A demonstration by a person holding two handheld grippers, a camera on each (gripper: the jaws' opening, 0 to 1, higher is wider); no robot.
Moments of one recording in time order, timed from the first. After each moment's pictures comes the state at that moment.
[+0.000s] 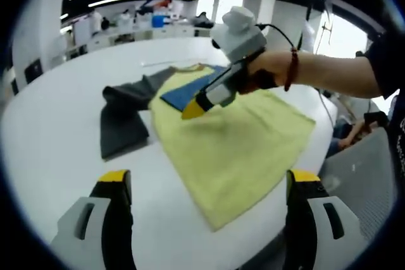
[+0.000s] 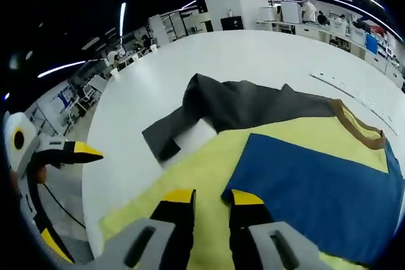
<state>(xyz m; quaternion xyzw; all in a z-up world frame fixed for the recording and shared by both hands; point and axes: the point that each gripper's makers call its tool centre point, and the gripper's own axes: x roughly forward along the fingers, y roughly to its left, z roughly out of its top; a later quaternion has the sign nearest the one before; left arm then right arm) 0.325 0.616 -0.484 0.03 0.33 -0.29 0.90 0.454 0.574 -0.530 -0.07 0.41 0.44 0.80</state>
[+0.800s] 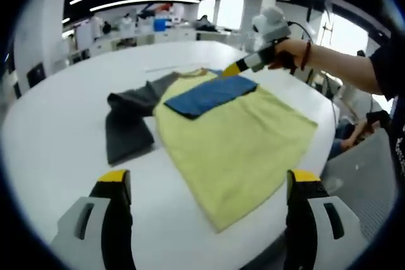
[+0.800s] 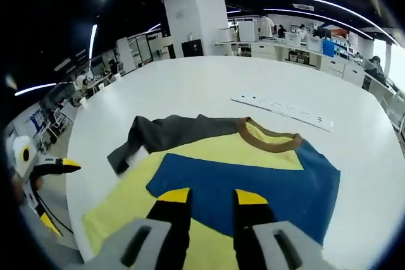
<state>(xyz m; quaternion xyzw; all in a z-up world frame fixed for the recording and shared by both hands) 0.329 0.619 -0.474 0.04 0.31 -0.29 0.90 0.510 0.432 -0.471 -0.05 0.35 0.31 0.88</state>
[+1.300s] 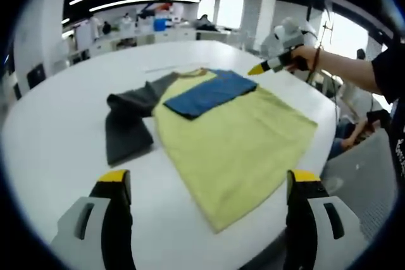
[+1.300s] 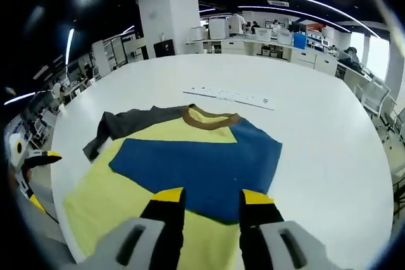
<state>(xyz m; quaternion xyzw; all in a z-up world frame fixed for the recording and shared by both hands) 0.329 0.616 -0.473 0.04 0.32 -0.29 0.90 0.508 0.324 -0.481 -0.05 0.37 0.22 0.90</state>
